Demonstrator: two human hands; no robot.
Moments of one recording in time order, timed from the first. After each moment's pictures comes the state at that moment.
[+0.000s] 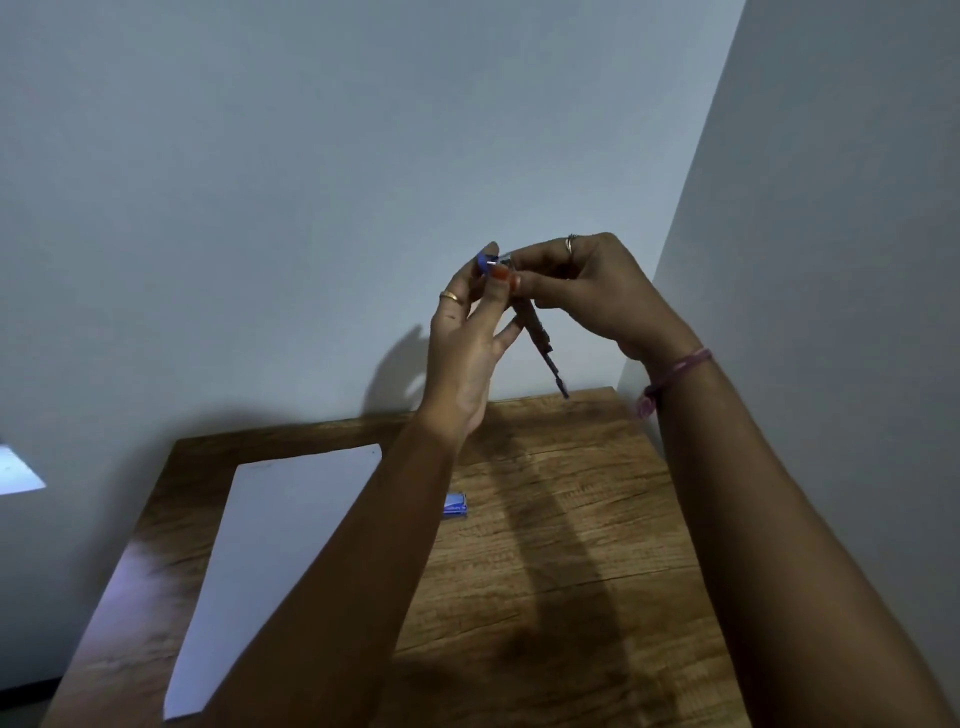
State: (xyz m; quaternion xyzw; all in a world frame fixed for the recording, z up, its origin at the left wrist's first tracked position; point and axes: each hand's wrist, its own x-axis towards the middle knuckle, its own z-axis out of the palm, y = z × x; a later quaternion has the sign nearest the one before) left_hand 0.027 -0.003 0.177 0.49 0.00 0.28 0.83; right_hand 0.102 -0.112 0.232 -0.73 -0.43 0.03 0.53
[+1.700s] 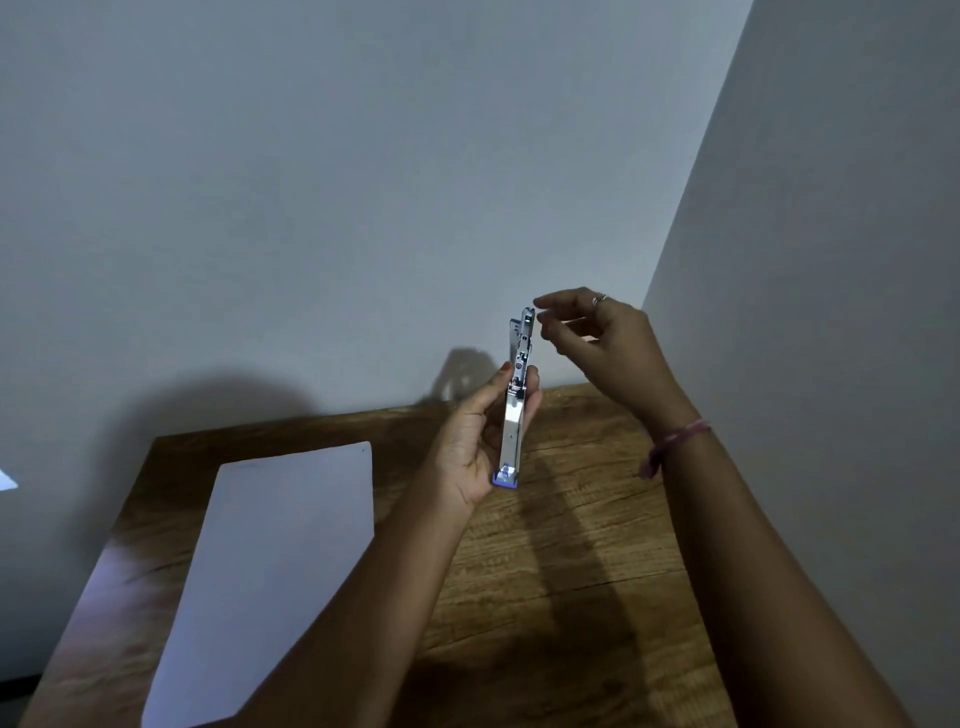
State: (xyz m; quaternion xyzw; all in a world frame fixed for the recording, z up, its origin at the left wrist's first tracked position) left_hand 0.025 -0.010 0.115 0.21 0.13 0.03 0.97; right_hand 0.127 -0.128 0.160 -0.78 -0.35 -0.05 0.52
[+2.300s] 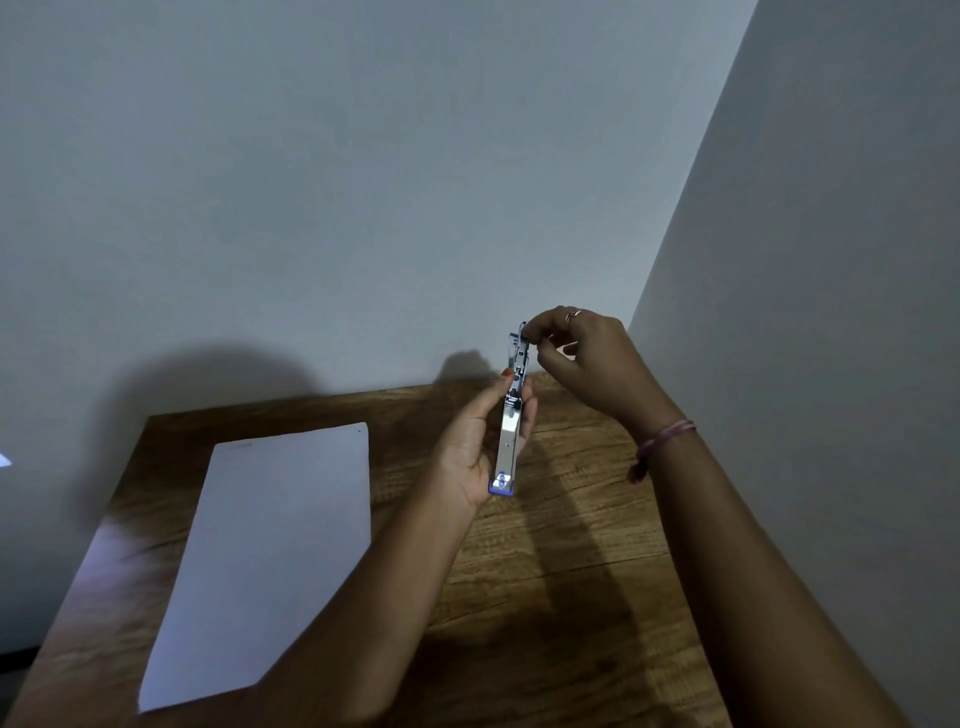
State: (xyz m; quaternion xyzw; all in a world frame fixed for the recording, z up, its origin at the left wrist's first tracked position) left_hand 0.020 -0.019 0.098 0.17 0.21 0.02 0.96; right_hand 0.122 -0.124 0.139 -0.83 -0.39 -0.06 0.38
